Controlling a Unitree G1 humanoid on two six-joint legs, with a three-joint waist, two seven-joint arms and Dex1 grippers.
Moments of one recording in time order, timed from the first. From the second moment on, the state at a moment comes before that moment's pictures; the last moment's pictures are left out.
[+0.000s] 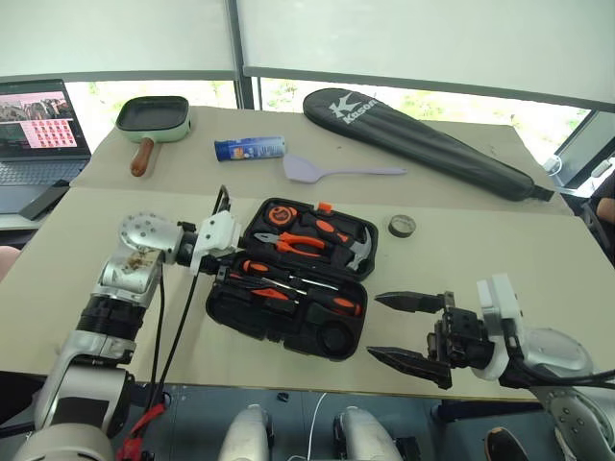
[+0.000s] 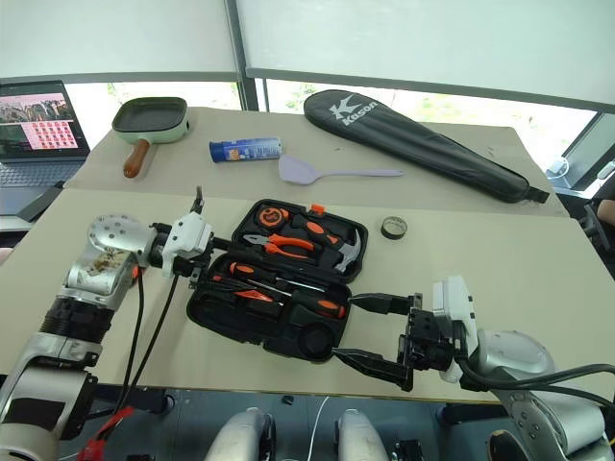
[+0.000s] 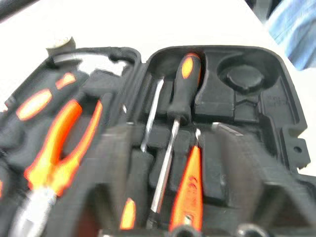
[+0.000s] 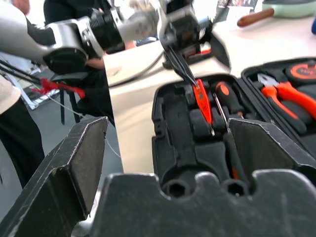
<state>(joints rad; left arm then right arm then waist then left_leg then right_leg) -0.63 0.65 -0.15 0.39 -0.27 -0.04 -1.52 0.12 -0.73 -0.13 -0.60 0.84 0.43 0.98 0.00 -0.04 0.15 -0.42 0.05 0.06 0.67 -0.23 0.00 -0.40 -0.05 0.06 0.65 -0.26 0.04</state>
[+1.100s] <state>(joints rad) -0.21 0.73 0.19 0.19 -0.36 -0.05 -1.25 0.18 -0.67 -0.19 -0.53 0.70 0.21 1.04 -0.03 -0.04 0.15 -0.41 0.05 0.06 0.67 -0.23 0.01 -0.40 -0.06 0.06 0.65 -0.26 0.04</state>
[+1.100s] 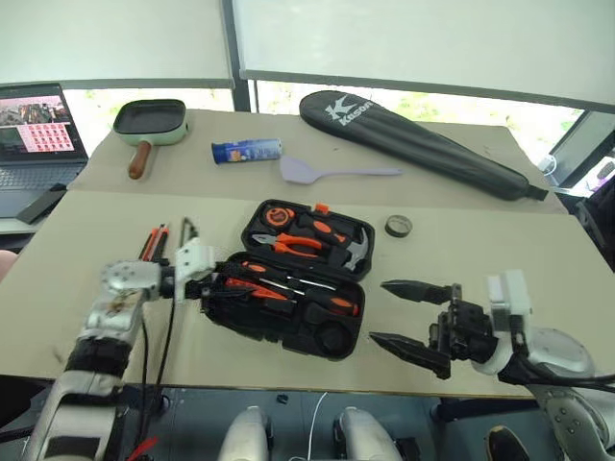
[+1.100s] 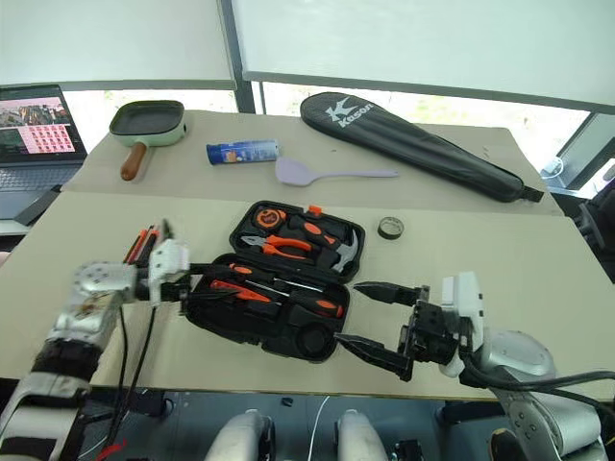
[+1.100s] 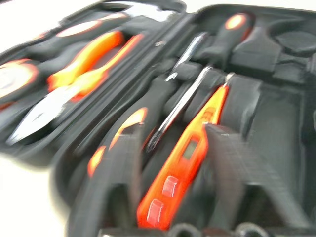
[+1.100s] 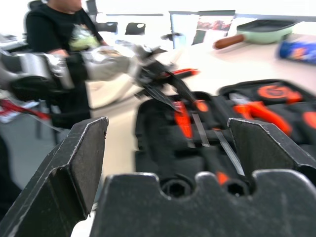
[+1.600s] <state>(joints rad) 0.44 0.50 0.81 -0.04 -0.51 0.11 -0.73 0.13 -0.44 -0.11 -0.39 0.60 -0.11 1.11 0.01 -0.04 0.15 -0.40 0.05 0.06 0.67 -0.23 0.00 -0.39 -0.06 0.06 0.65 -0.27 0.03</state>
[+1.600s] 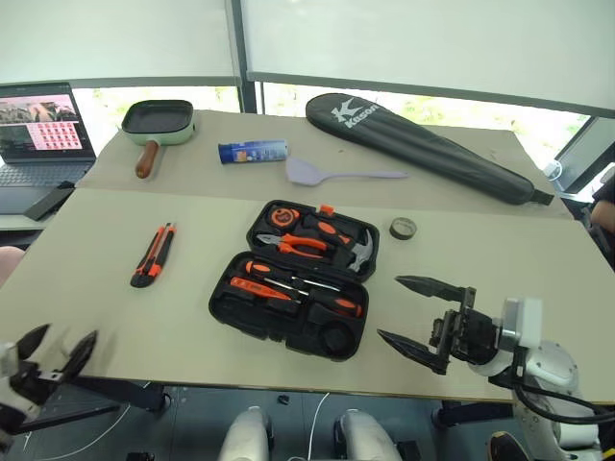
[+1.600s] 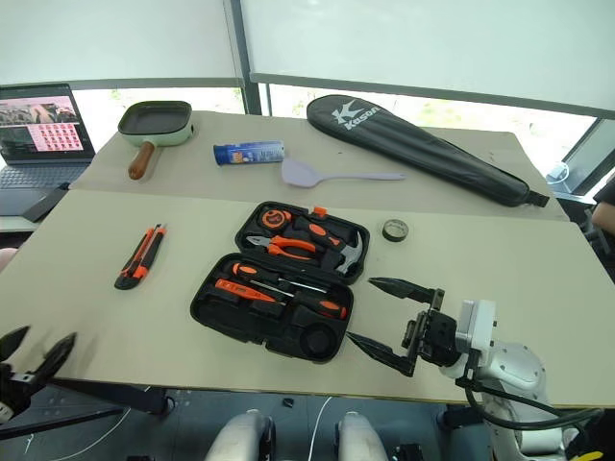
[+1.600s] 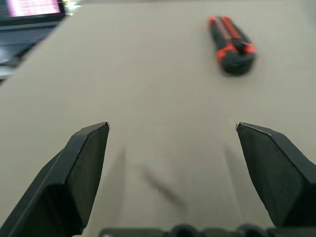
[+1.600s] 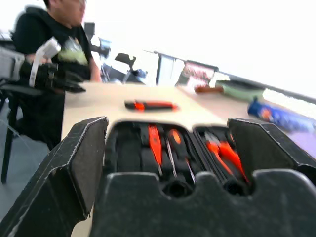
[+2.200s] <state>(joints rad) -0.18 0.60 0.41 -0.02 -0.45 0.66 -0.30 -0.01 -0.45 -0.05 -0.40 0.61 -0.01 1.01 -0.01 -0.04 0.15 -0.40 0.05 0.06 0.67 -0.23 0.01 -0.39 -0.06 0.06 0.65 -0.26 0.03</state>
